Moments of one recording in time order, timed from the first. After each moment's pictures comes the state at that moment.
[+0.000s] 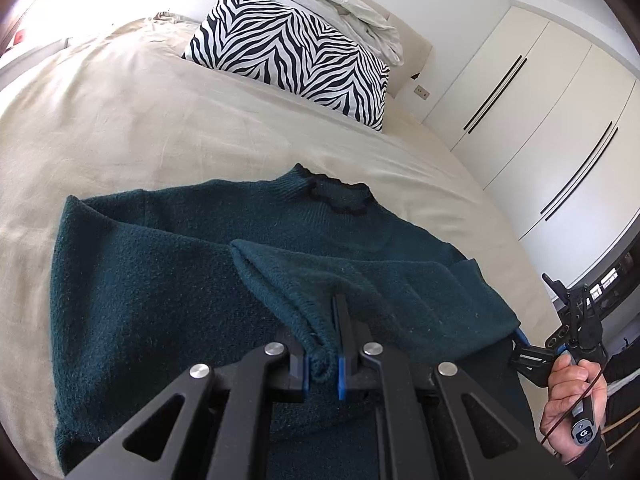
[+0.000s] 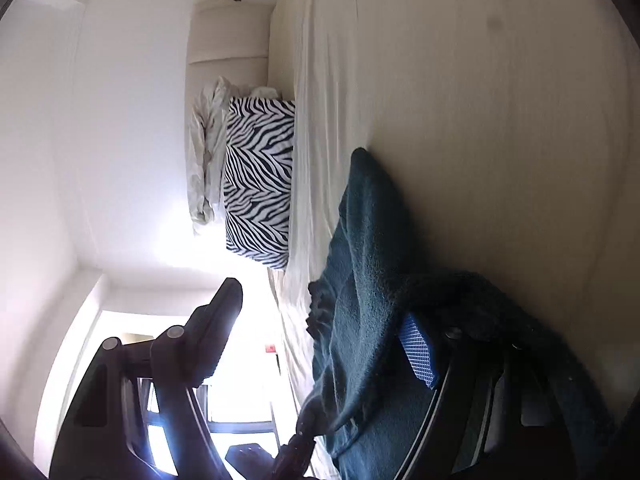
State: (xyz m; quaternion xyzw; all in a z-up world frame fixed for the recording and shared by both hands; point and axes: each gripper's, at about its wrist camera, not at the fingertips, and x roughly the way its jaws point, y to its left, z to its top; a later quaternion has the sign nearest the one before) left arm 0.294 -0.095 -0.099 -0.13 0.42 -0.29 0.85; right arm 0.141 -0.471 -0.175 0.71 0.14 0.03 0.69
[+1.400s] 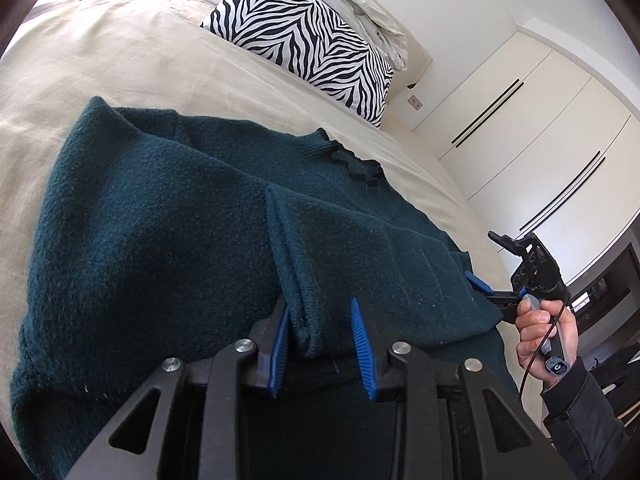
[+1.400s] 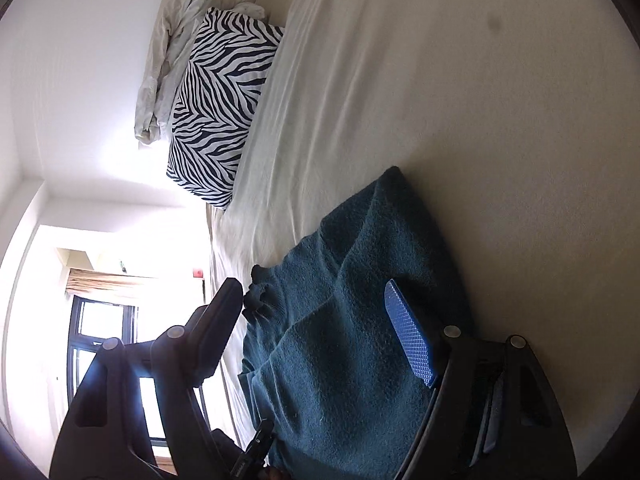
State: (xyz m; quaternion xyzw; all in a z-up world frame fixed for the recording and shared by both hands) left arm 0.277 -0.062 -0.146 -0.20 0.42 -0.31 0.83; right arm 0.250 -0.506 -0.163 0.58 0.33 0.08 0.74
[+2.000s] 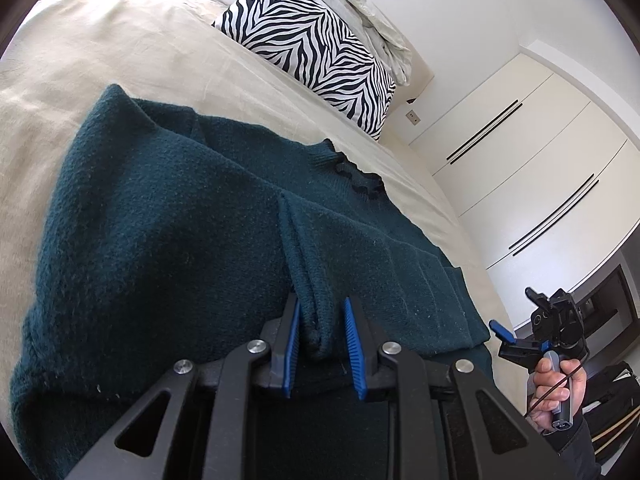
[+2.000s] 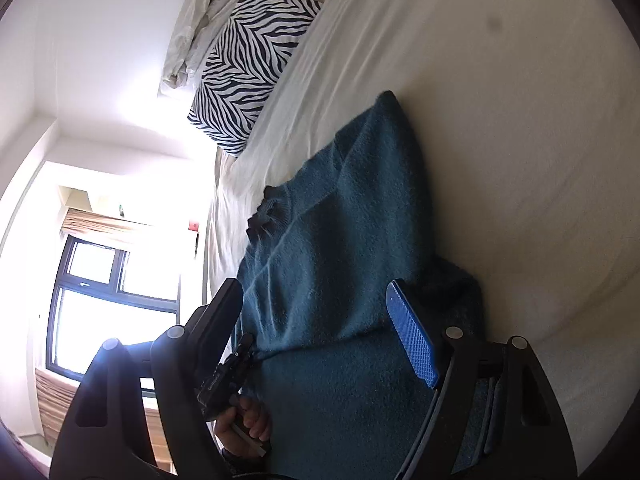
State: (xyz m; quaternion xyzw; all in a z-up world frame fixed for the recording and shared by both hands) left arm 0.277 -0.046 -0.151 -0.24 0.41 -0.31 0.82; right arm 0.168 -0.479 -0.134 0.51 0.34 0.13 0.78
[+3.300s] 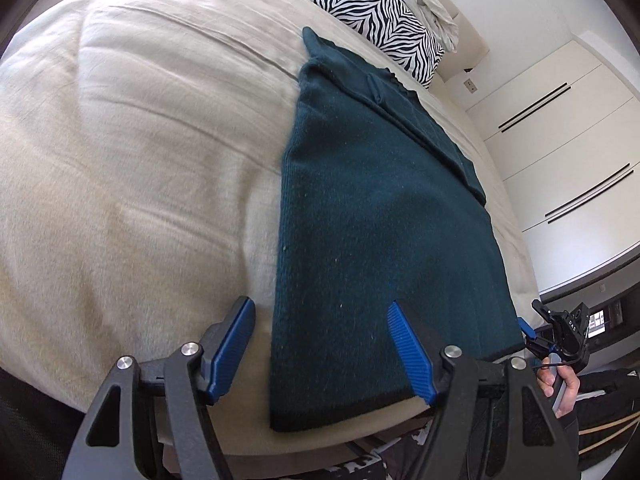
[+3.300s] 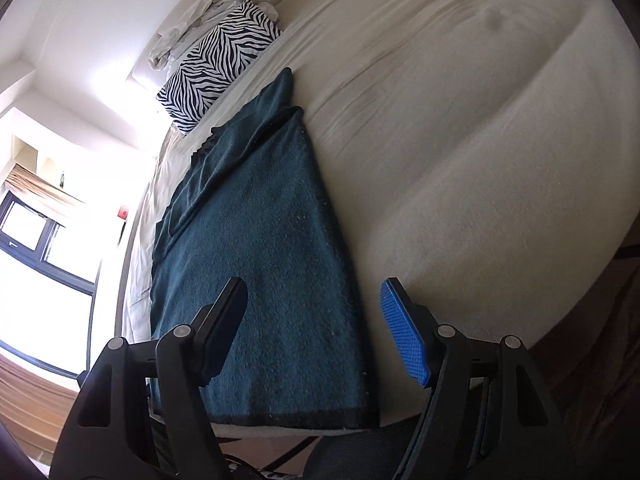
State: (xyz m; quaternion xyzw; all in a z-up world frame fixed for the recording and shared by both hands) left arm 0.001 0.093 -0.124 -0.20 0.52 -0.21 0.80; right arm -0.176 -0.448 -0.148 0.40 0.37 -0.01 0.84
